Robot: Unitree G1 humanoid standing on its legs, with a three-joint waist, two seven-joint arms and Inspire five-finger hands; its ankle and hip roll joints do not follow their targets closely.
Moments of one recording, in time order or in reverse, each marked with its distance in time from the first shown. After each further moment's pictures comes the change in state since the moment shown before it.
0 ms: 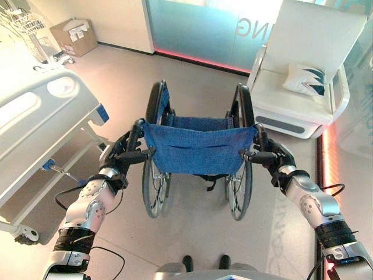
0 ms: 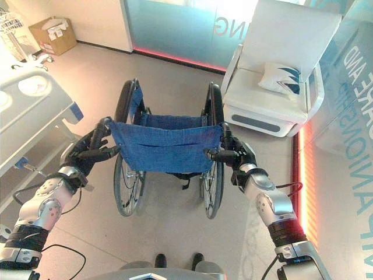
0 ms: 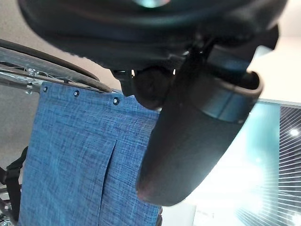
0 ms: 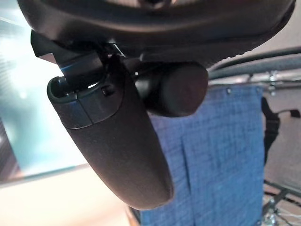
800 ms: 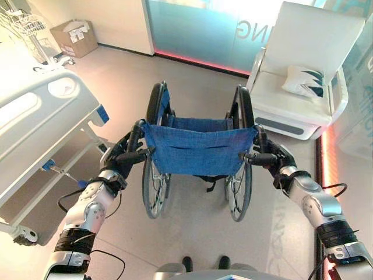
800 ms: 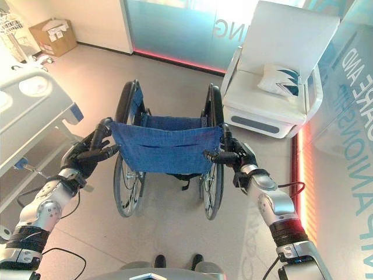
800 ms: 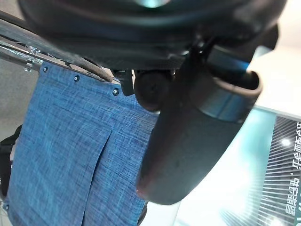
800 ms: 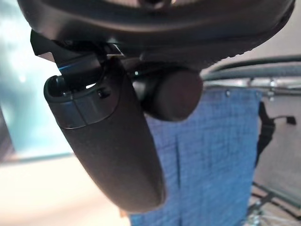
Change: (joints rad) left arm 0.004 0.007 -0.011 0.058 -0.112 -0.044 -0.078; right arm 0.000 -0.038 -0.004 0.031 -0.105 0.010 0.148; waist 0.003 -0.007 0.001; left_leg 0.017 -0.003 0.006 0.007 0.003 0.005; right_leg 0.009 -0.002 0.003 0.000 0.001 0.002
